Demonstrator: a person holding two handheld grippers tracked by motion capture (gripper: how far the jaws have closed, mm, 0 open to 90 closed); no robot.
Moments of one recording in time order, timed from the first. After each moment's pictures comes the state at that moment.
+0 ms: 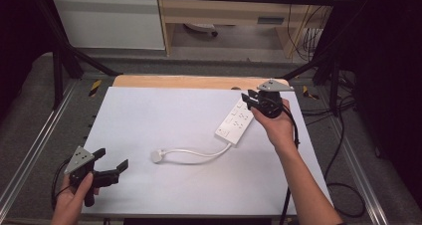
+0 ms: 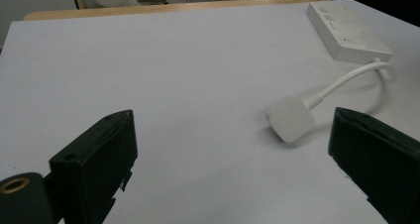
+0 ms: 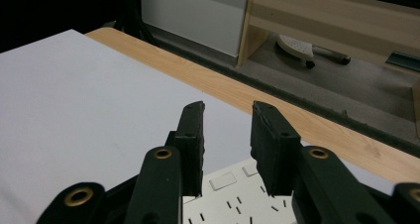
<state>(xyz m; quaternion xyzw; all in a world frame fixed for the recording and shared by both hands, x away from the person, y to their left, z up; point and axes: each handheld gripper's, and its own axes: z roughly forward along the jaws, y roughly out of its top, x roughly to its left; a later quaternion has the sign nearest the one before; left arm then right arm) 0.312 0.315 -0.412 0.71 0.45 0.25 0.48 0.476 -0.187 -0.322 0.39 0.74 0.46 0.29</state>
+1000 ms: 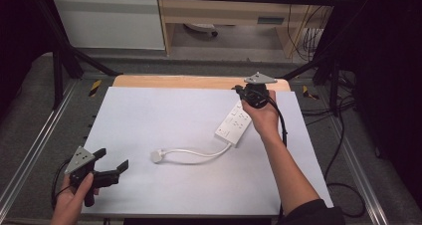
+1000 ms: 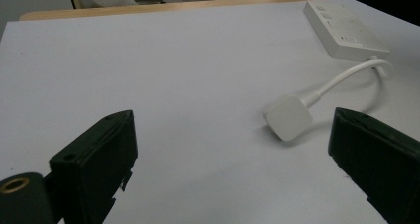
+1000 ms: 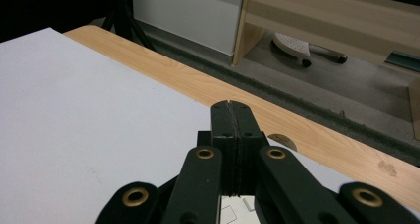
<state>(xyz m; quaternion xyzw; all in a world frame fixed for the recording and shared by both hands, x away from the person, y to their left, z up) 0.312 0.315 -0.413 0.71 0.45 0.24 0.48 0.519 -0.161 -0.337 0.39 0.74 0.45 0.30</state>
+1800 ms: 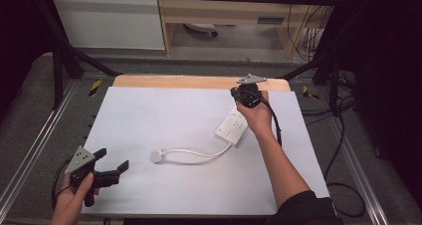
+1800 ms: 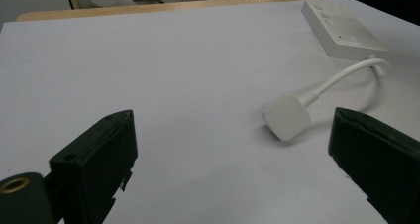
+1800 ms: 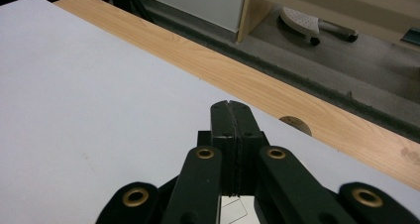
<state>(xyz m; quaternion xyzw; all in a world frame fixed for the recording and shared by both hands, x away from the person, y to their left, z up) 0.312 0.314 -0.412 0.71 0.45 0.24 0.48 0.537 -0.148 -0.356 0.40 0.77 0.41 0.28</state>
